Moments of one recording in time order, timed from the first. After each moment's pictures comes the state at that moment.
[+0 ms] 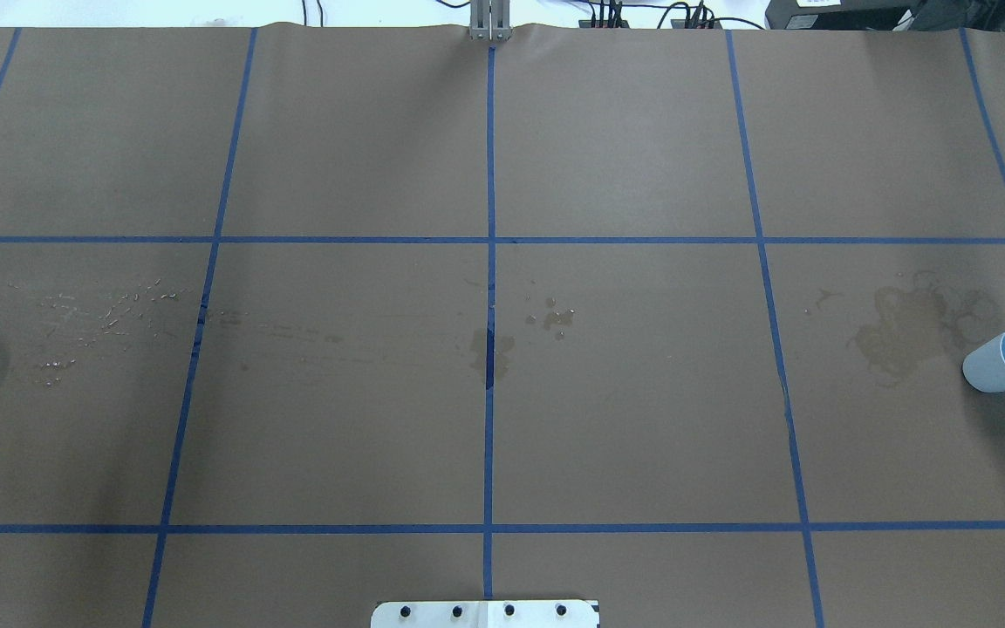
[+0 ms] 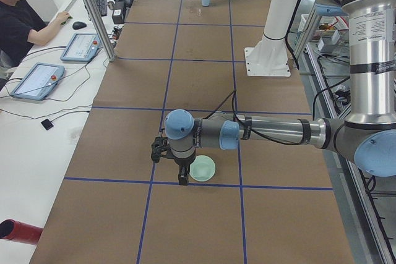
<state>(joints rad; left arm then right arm) -1.52 -1.43 -1.75 -1.57 -2.35 -0.01 1.54 -1.64 1.79 -1.69 2.36 0.05</state>
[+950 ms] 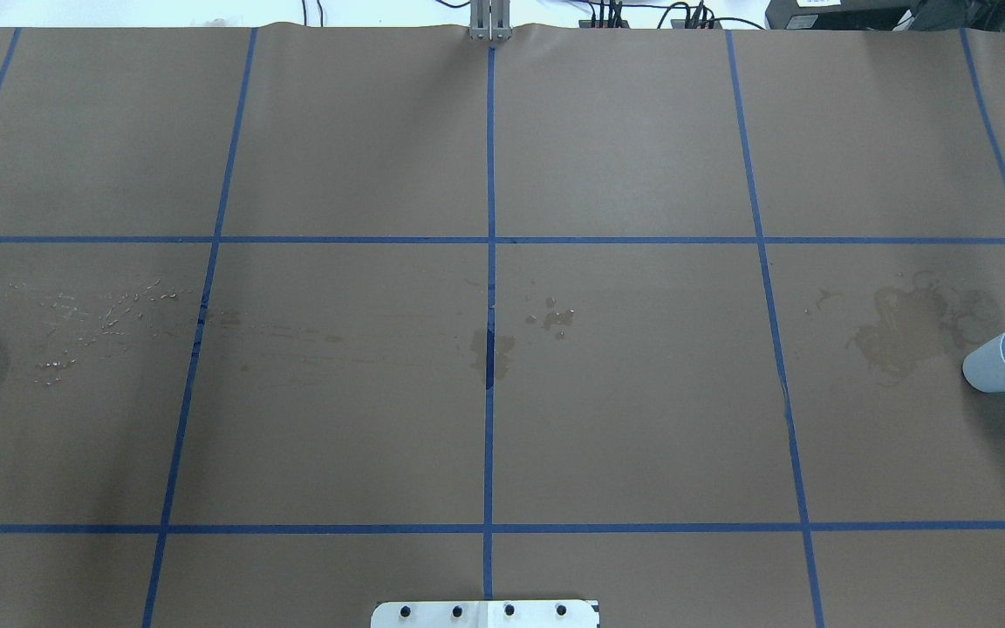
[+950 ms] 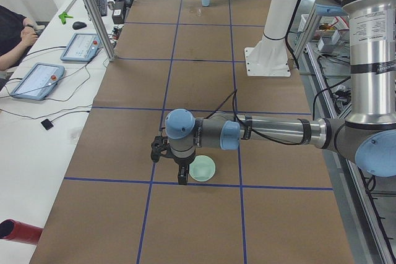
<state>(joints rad) -1.53 -1.44 -1.75 -1.59 -2.36 -0.01 1.54 -1.64 1.80 -1.69 2.37 0.04</state>
